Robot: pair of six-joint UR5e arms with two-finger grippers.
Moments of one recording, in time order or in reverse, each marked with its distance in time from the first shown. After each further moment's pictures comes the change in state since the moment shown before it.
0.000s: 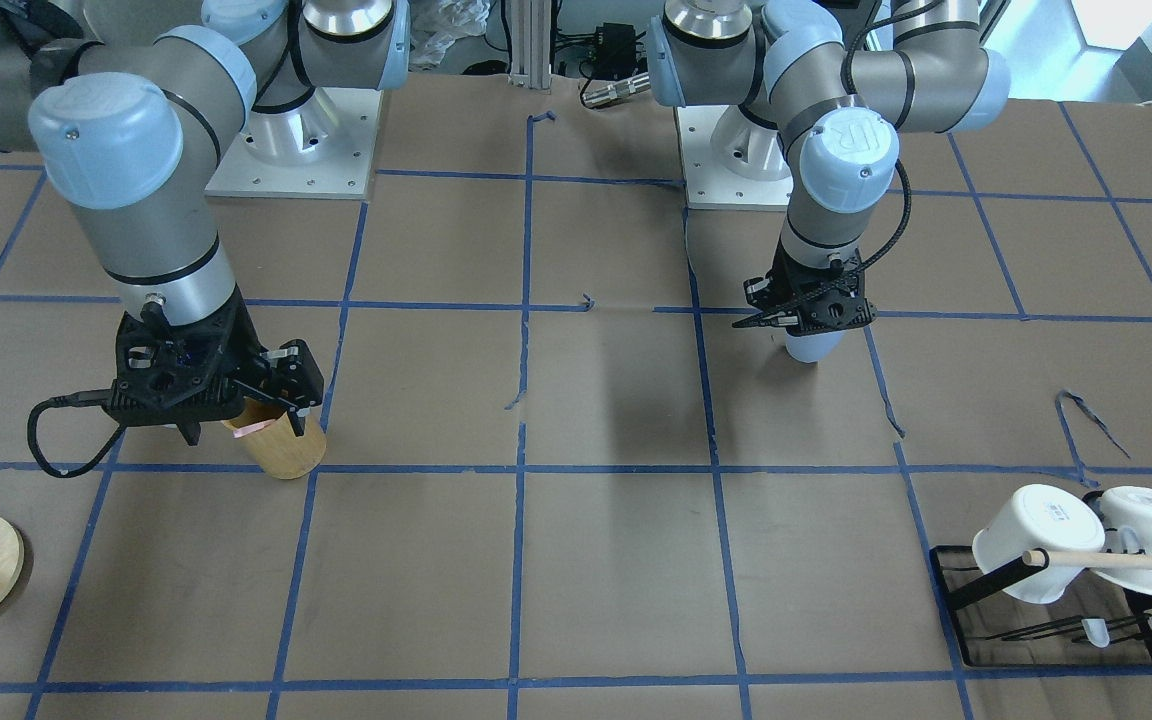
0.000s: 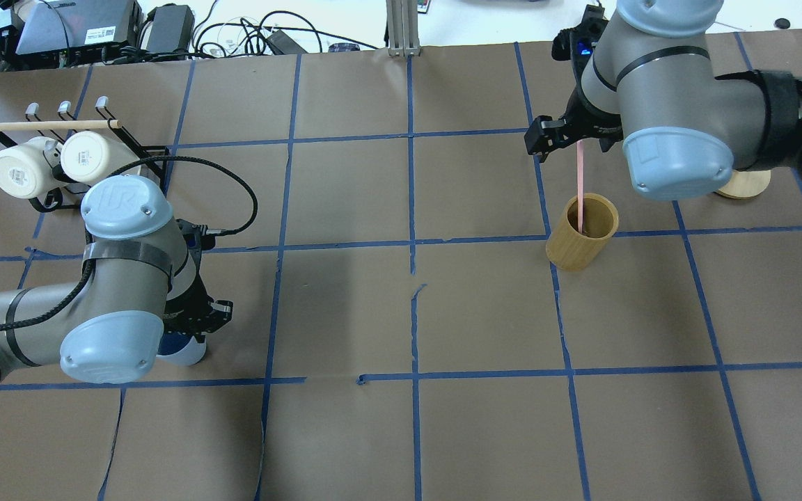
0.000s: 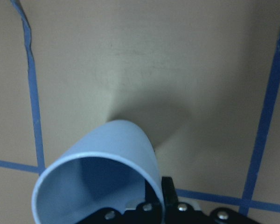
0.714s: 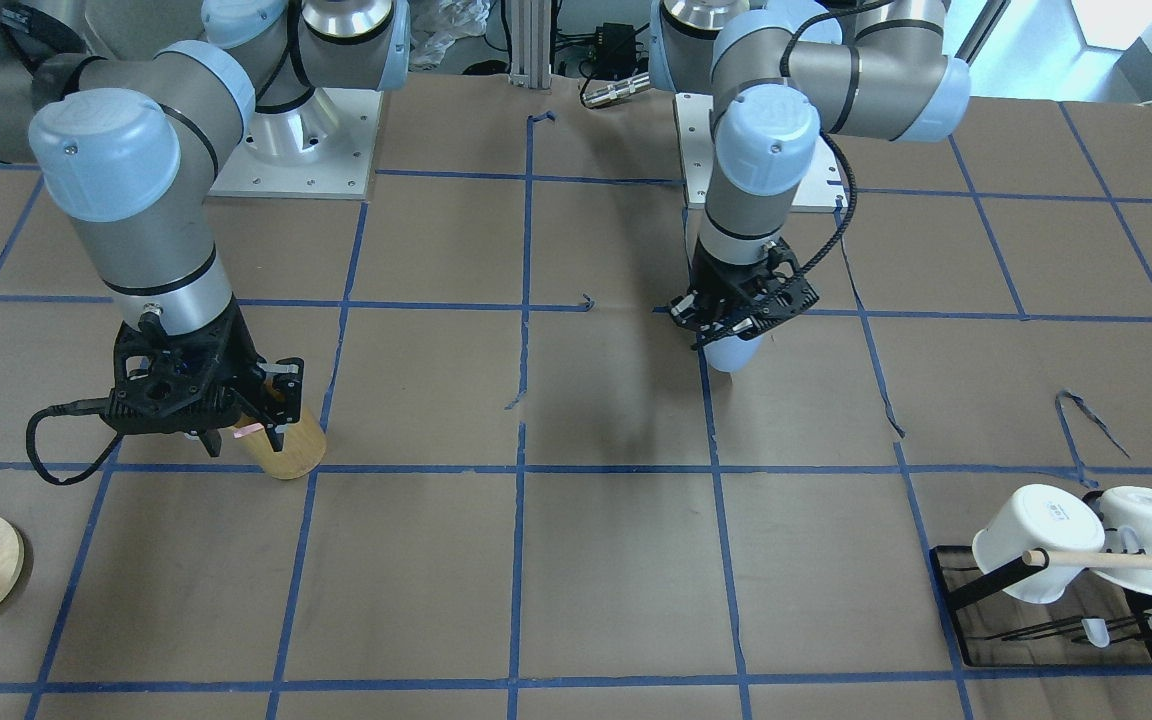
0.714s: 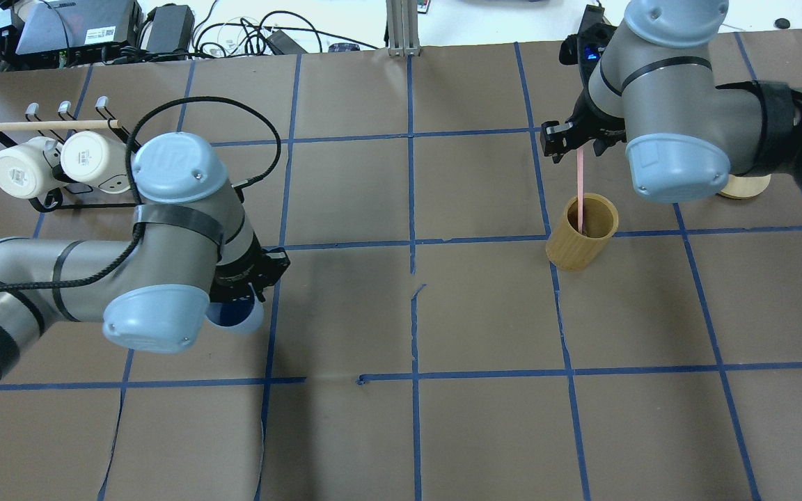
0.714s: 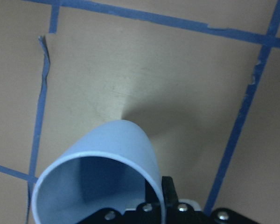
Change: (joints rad) left arm -0.247 -0.067 0.110 0.005 -0.124 -0.681; right arm -0.006 0.004 0.014 -0.015 -0.002 -0.006
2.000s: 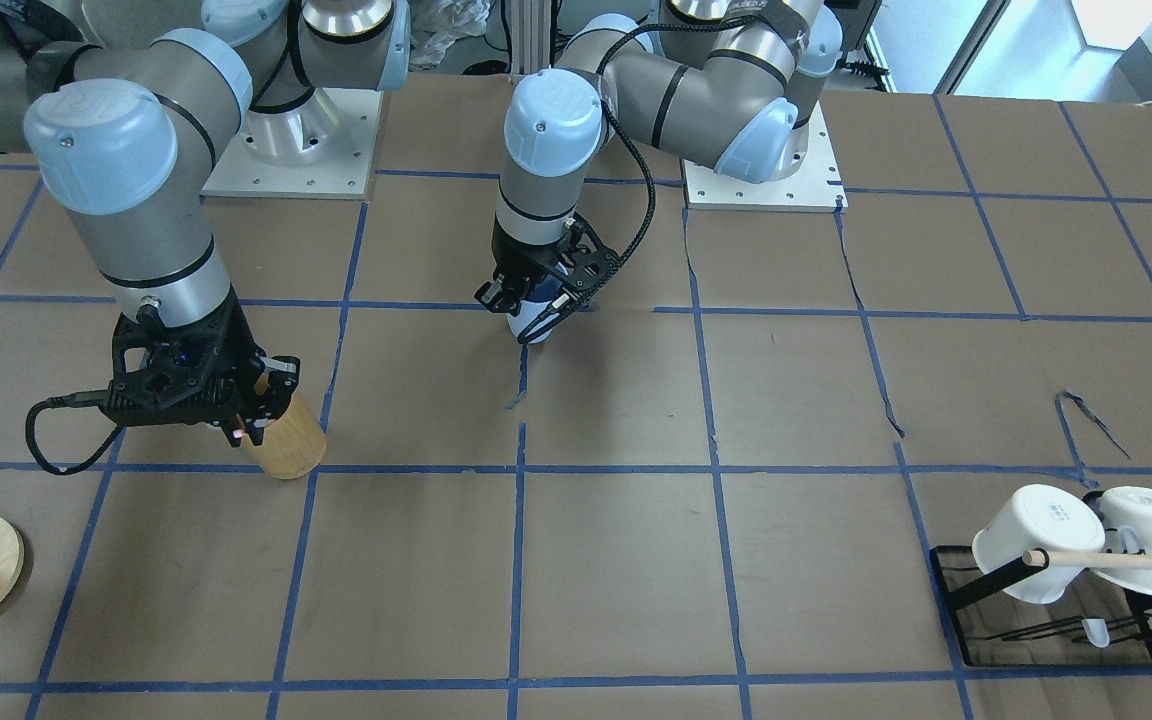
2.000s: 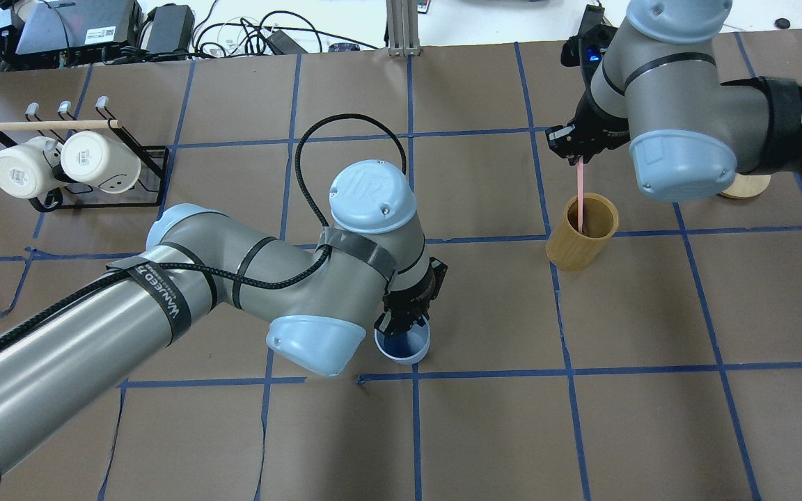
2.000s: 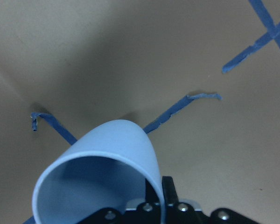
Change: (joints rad) left arm -0.320 -0.171 0.138 0.067 -0.216 -0.627; right arm 0.000 -0.013 -0.005 0.037 -0.003 0.001
